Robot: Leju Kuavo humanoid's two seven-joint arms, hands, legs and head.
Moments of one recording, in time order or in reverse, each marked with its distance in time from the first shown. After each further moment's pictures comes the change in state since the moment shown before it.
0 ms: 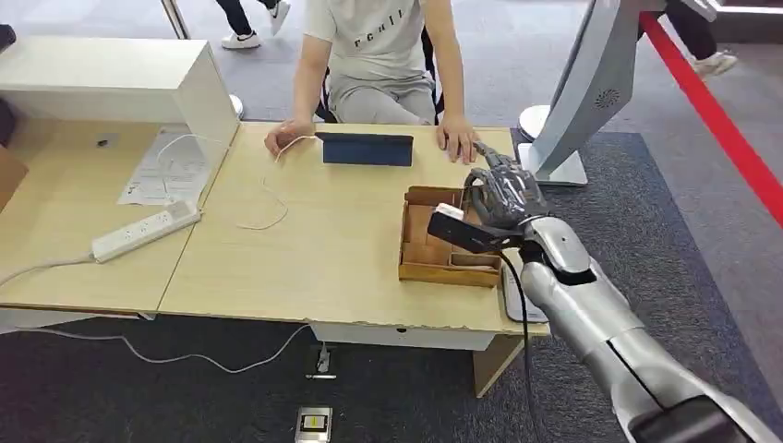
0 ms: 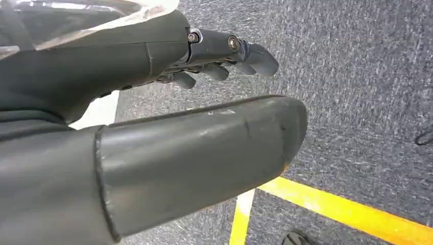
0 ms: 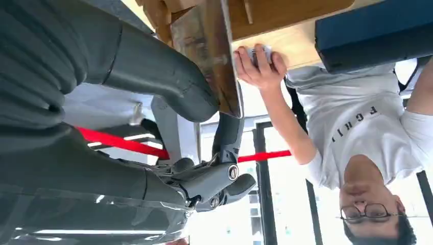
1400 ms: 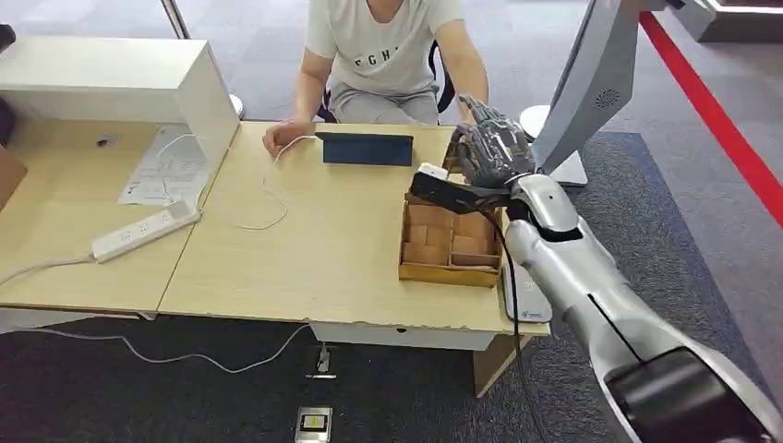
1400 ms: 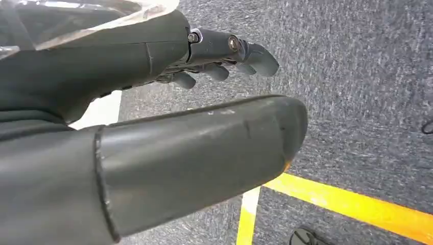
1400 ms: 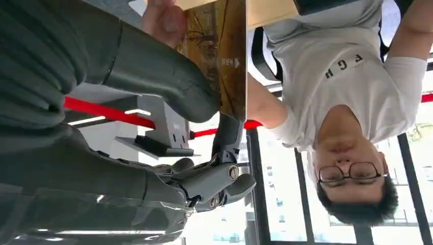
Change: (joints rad) left arm 0.001 -0.012 0.000 0.000 -0.033 -0.012 0.002; right arm -0.182 0.132 -0.024 0.235 0.031 -0.069 -0.071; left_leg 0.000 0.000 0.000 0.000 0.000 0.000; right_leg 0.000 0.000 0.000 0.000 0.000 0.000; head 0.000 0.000
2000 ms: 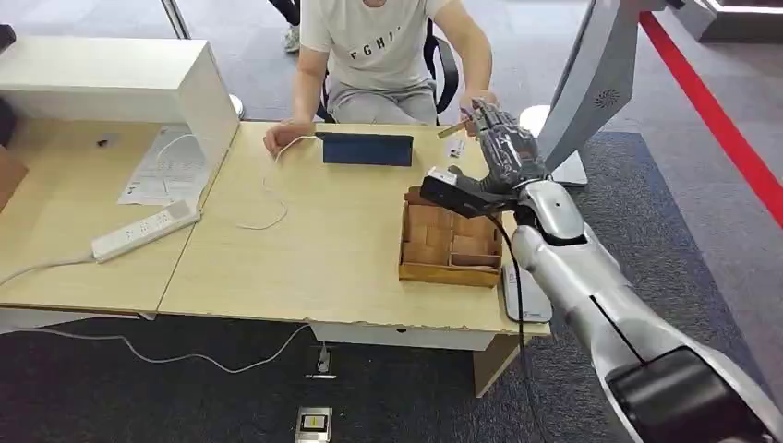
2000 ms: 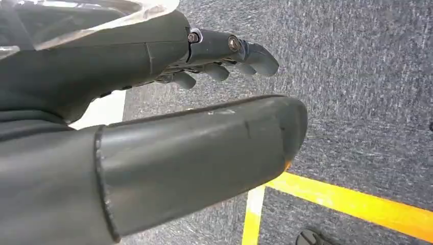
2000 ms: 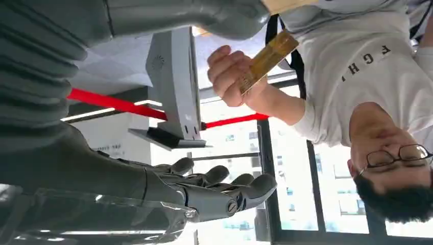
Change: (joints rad) left arm 0.001 -0.001 0.000 0.000 -0.018 -0.006 0.011; right arm 0.000 -0.015 -0.003 0.062 0.023 -0.096 -0.007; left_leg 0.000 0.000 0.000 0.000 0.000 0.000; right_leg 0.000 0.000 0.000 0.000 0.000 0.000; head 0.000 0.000
